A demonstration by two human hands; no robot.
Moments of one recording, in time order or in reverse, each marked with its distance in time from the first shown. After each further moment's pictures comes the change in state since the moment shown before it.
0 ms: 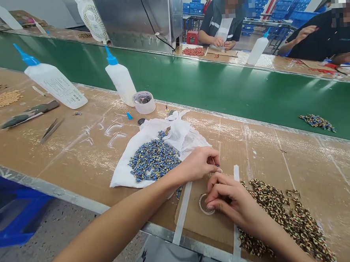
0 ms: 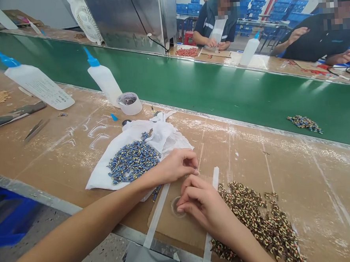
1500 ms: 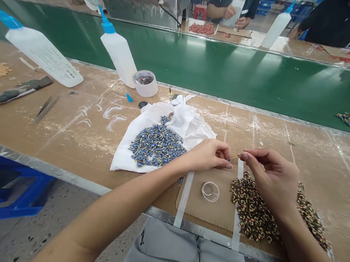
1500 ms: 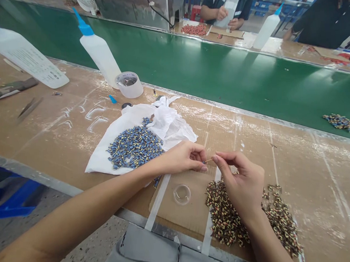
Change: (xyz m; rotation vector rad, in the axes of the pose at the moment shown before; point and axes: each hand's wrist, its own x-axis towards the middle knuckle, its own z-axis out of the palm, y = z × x) left_hand 0.002 -0.005 0.010 -0.209 -0.189 -0.108; right_hand -0.010 0.017 -0.029 -0.365 0.822 0.195
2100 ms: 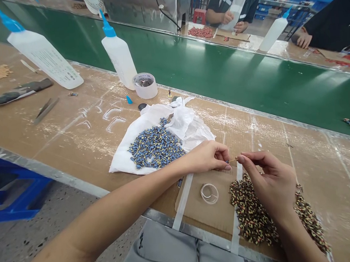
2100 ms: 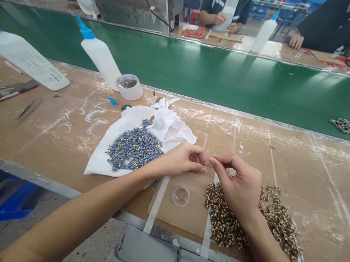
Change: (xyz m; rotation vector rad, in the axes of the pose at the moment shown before) left_hand -0.002 0.004 0.000 -0.021 0.001 -0.003; right_hand 0.000 -0.005 -0.002 -0.073 -0.023 -0.102
